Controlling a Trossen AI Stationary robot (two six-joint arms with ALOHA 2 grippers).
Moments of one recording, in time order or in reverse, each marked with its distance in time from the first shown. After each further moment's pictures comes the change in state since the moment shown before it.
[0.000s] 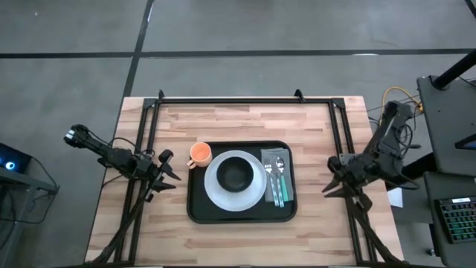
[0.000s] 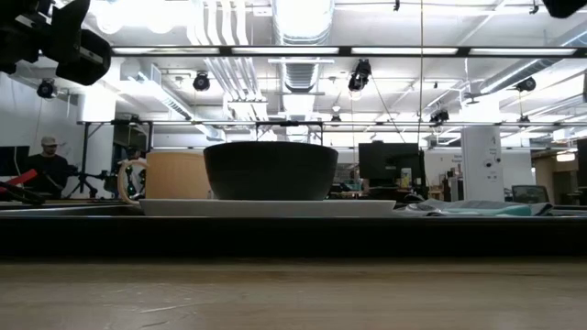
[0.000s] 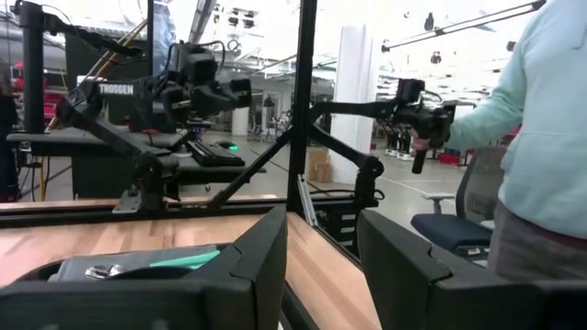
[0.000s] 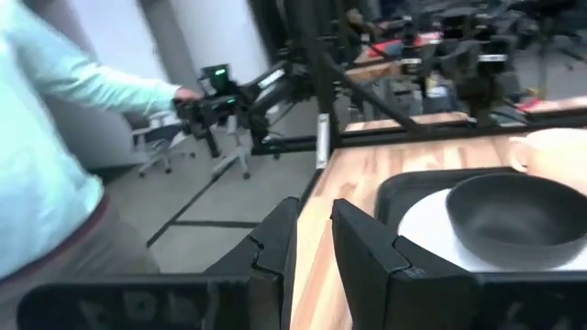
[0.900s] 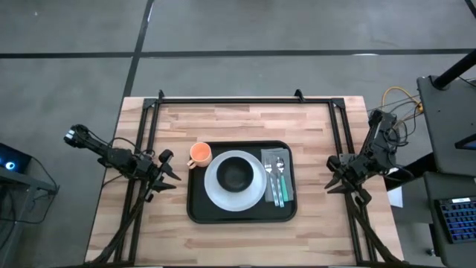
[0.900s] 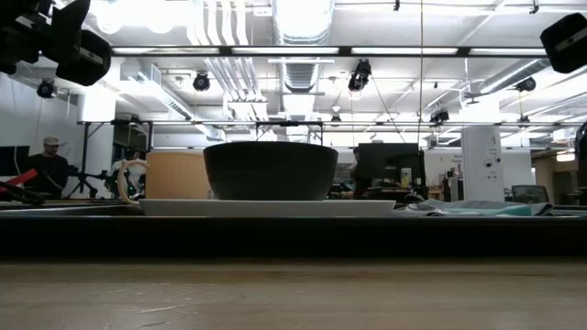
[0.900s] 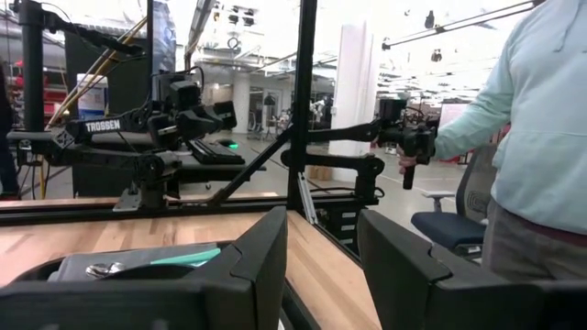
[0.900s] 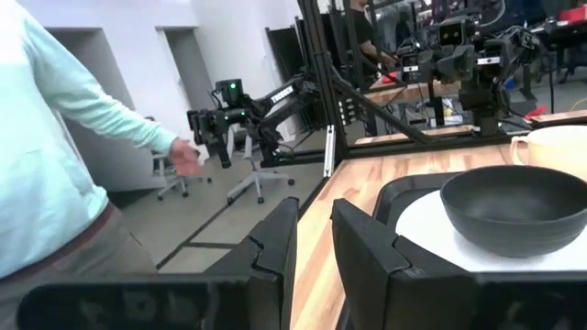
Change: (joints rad) left arm 0.000 0.000 0.000 -0.005 0.000 0.000; right arm 0.057 -0.431 -0.292 -0.001 0.024 -0.078
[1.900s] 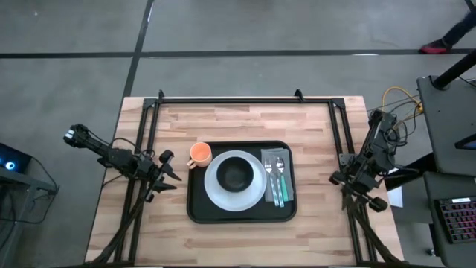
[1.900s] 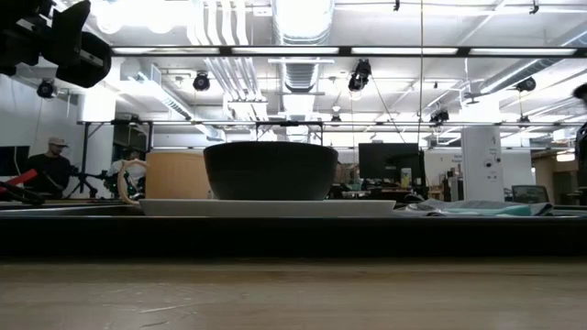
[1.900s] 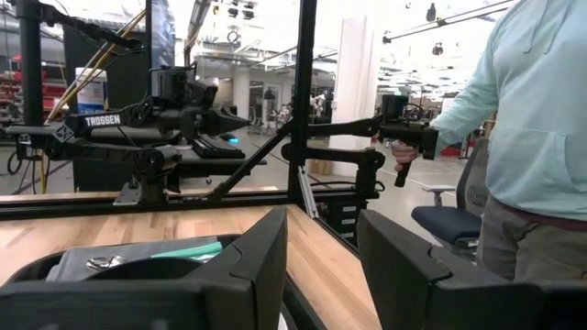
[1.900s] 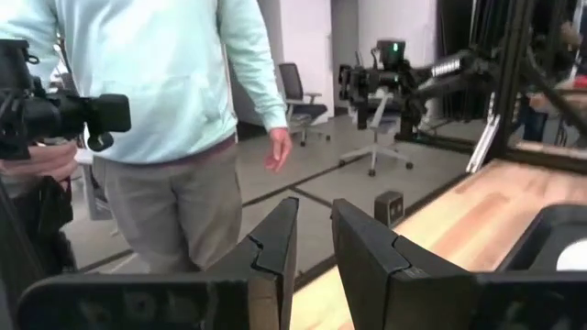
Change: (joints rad) left arm 0.000 0.011 0.000 -0.007 0.000 0.000; right arm 0.000 -0.003 -0.011 -0.031 -0.473 -0.155
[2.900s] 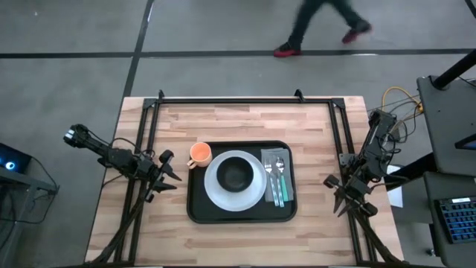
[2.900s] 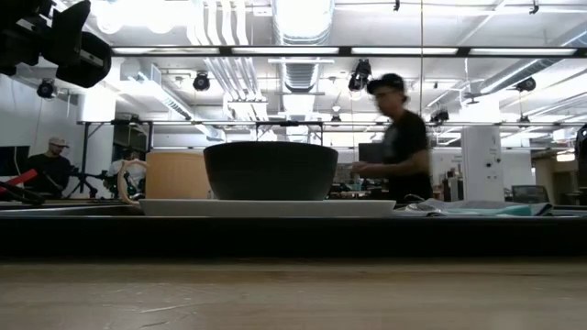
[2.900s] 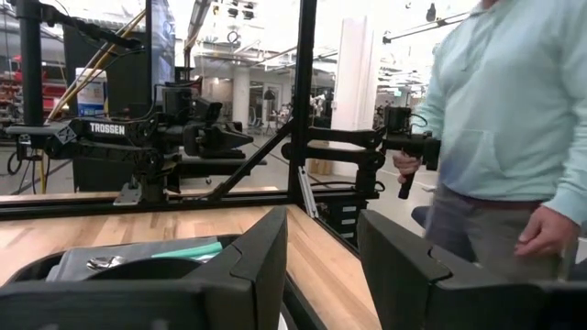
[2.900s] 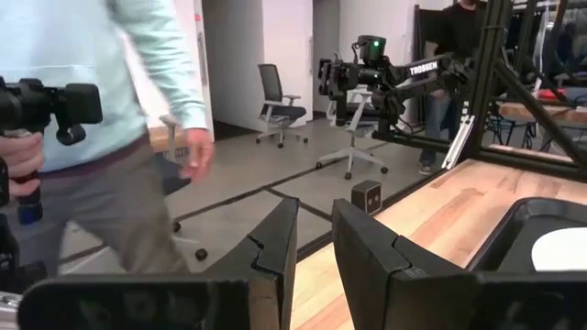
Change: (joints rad) left arm 0.000 0.000 0.000 0.000 0.000 0.000; right arm 0.000 0.010 -0.155 0.174 0.062 -0.058
